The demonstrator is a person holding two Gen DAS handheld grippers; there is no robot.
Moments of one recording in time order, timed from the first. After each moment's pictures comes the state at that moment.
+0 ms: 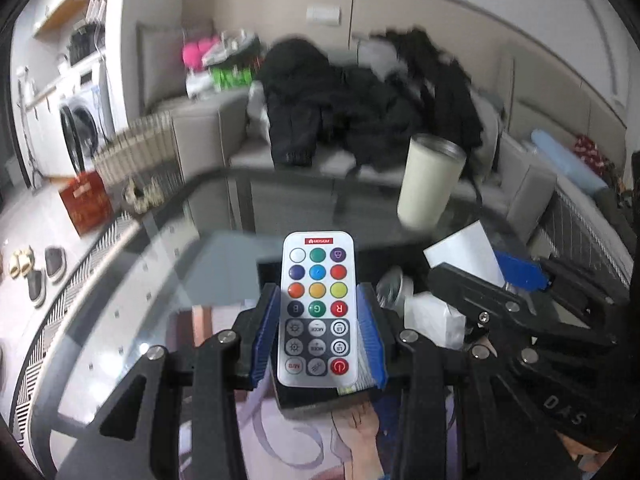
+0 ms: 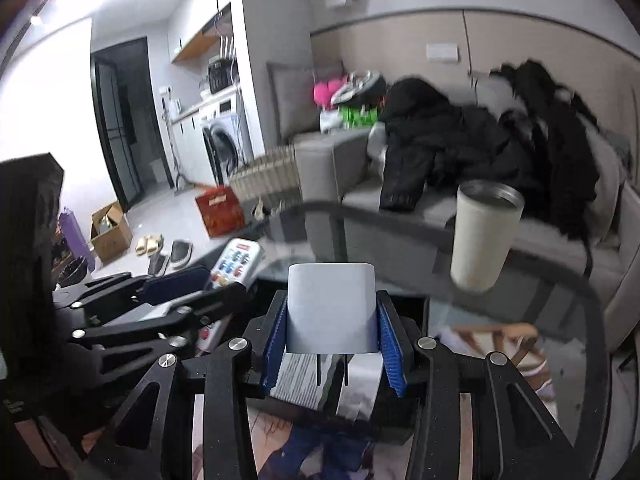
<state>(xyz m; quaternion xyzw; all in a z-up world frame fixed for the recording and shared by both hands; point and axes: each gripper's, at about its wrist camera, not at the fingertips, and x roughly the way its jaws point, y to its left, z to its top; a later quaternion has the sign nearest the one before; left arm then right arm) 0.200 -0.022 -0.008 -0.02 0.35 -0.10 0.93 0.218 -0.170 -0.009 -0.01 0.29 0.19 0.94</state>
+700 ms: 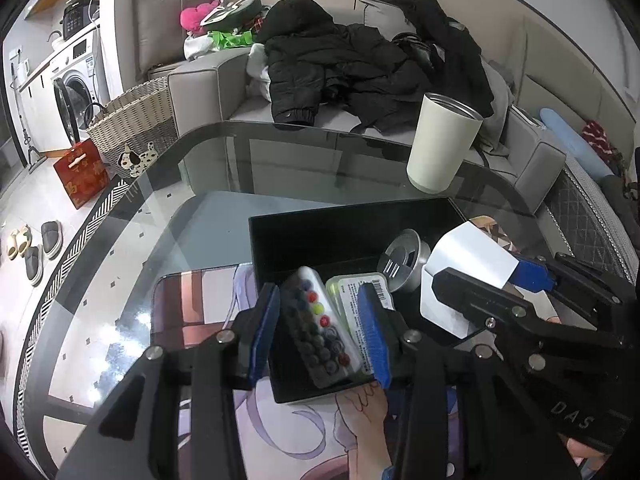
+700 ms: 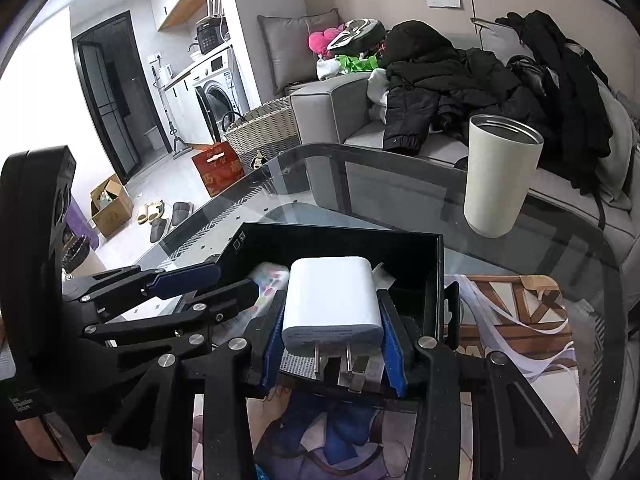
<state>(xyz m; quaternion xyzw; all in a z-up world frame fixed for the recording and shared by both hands) 0.209 -0.023 -0.036 -0.02 0.40 -0.10 0.91 0.240 -0.172 -0.043 0.00 0.37 0.19 0.91</state>
